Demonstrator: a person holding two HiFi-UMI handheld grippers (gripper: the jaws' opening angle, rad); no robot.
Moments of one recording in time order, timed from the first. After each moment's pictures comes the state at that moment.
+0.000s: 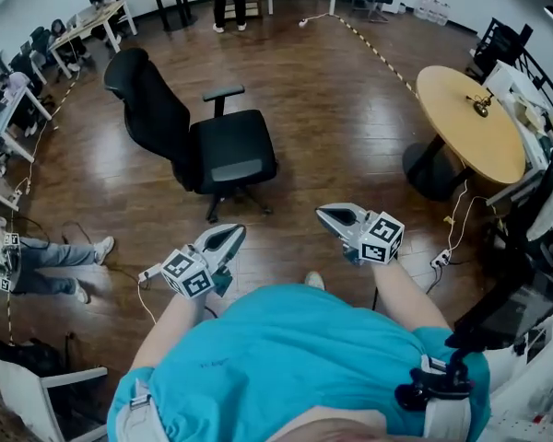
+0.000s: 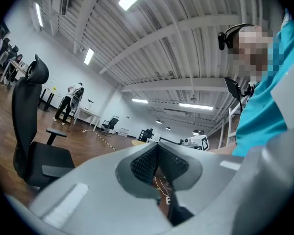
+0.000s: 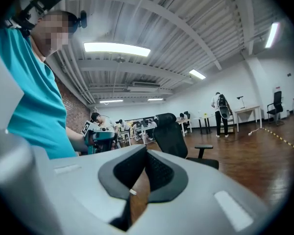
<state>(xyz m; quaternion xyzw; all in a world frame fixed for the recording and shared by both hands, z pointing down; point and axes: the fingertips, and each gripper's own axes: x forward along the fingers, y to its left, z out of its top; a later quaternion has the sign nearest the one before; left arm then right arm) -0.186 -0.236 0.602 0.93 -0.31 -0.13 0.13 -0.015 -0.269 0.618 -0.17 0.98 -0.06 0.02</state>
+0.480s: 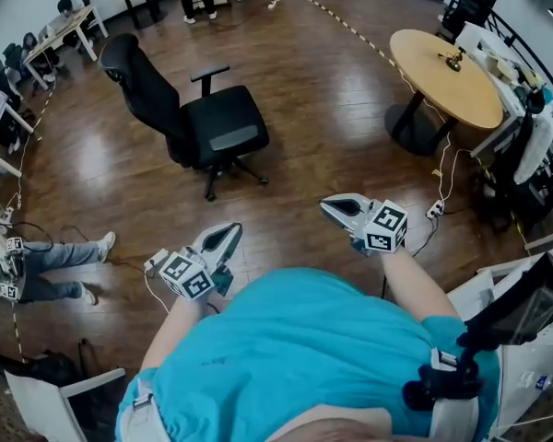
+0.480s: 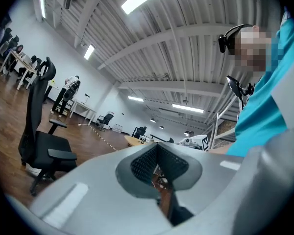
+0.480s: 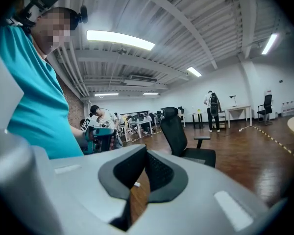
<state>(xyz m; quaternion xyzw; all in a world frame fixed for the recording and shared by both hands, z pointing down) -0.255 -0.134 0.609 0.94 -0.28 -0.14 0.16 -0.064 -0.147 0.614 -0.22 0.97 -0.06 -0.03</state>
